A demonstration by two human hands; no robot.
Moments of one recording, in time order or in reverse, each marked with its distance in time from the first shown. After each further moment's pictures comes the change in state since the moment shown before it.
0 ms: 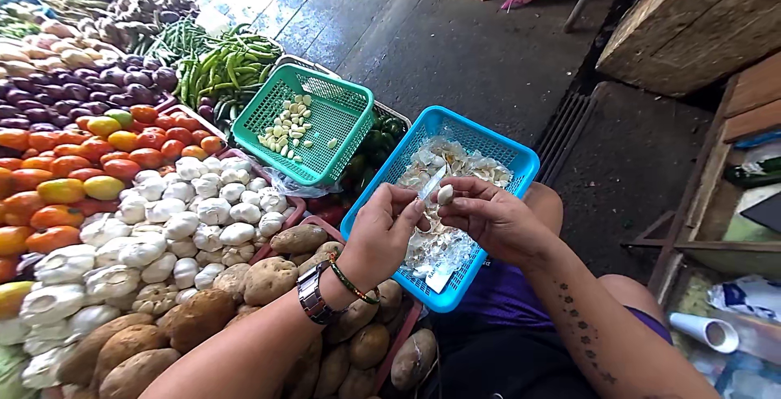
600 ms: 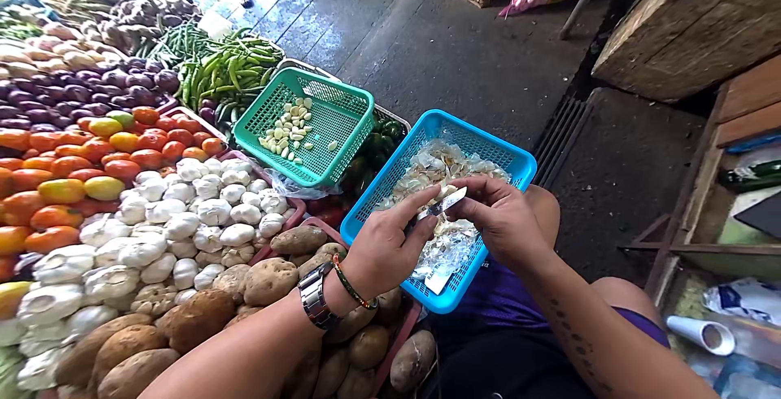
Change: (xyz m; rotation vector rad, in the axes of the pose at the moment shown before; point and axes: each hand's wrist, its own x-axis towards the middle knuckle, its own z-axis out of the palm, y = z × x) left_hand -0.002 -0.004 0.001 0.270 -0.106 0.239; right_hand -0.003 0.006 0.016 -0.324 0.250 -0.288
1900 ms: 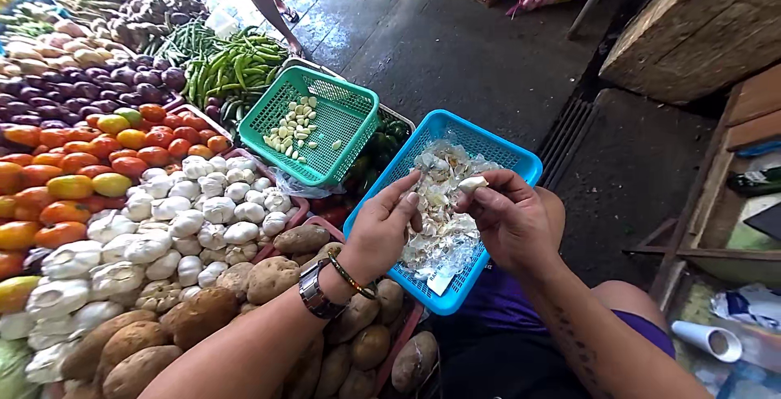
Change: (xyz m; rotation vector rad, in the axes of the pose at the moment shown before) left_hand 0.011 0.003 -0.010 -0.449 0.062 -0.355; right_hand -0.003 0.002 0.003 0.291 -0.039 -0.196
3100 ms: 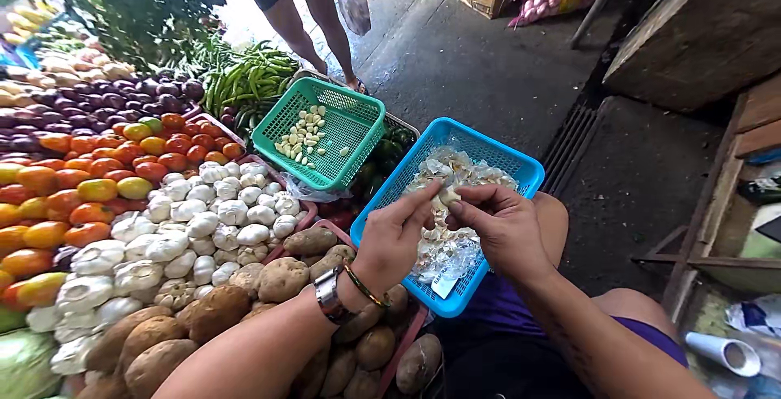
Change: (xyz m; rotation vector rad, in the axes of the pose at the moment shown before) left_hand -0.010 -0.004 0.007 0.285 0.124 0.381; right_hand -0.007 0.002 0.018 -0.248 0.064 0.027
